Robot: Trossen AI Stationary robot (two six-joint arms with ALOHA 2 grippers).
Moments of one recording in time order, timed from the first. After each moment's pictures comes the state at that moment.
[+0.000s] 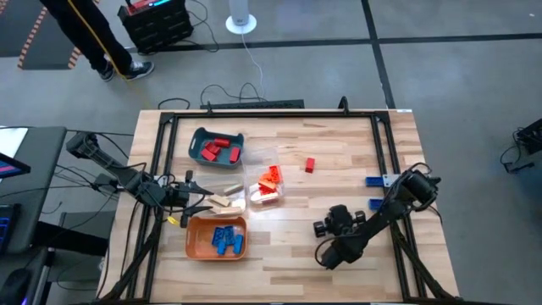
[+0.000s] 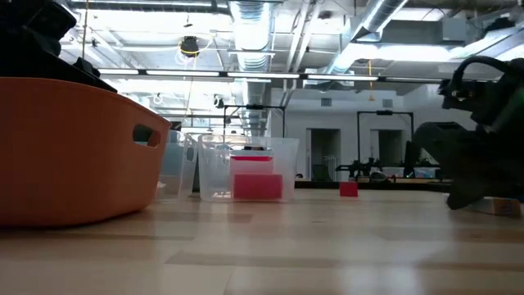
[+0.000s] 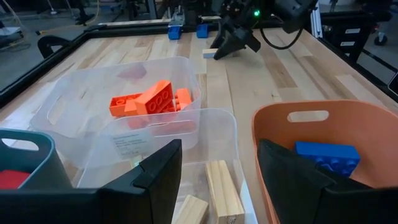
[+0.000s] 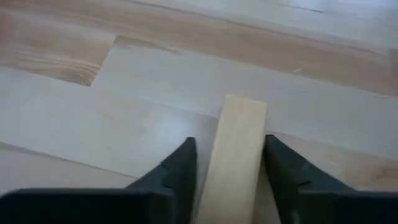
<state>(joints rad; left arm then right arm) -0.56 0.41 0.17 -0.06 -0.59 -0.13 0.68 1.97 1.03 -1.00 0.62 2.14</state>
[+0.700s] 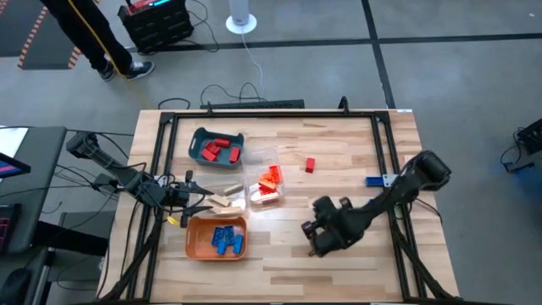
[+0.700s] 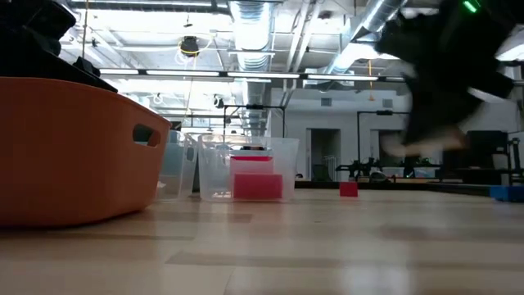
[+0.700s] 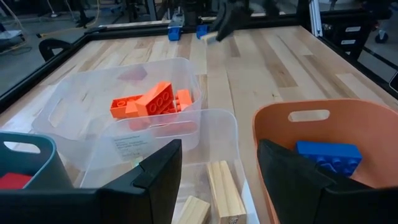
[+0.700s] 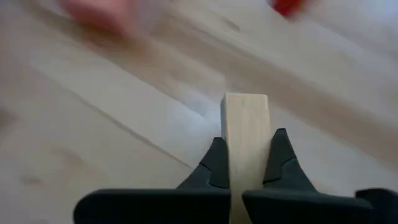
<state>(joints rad) -0.56 0.41 0.17 -0.06 -0.59 -0.12 0.57 1.76 1.15 -0.98 0.64 1.60</state>
